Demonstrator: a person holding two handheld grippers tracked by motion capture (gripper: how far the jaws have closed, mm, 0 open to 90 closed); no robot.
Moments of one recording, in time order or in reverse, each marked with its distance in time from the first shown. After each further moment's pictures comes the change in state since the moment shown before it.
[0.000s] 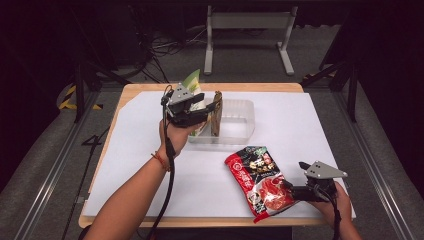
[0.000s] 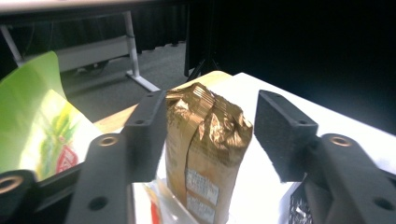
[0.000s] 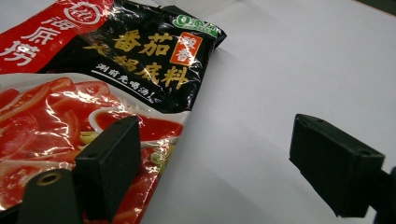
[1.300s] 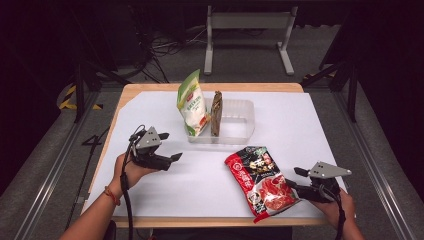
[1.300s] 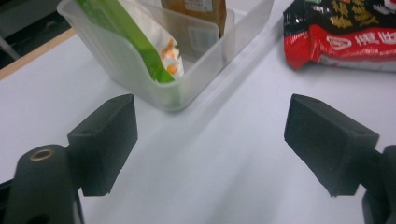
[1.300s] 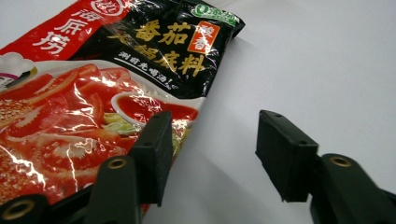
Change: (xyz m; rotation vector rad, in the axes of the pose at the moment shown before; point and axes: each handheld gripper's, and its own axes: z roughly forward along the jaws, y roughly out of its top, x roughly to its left) left arm 0.028 -0.107 -0.081 0.276 -0.081 0.193; right arm -0.008 -0.004 -0.007 0.031 0.096 0.011
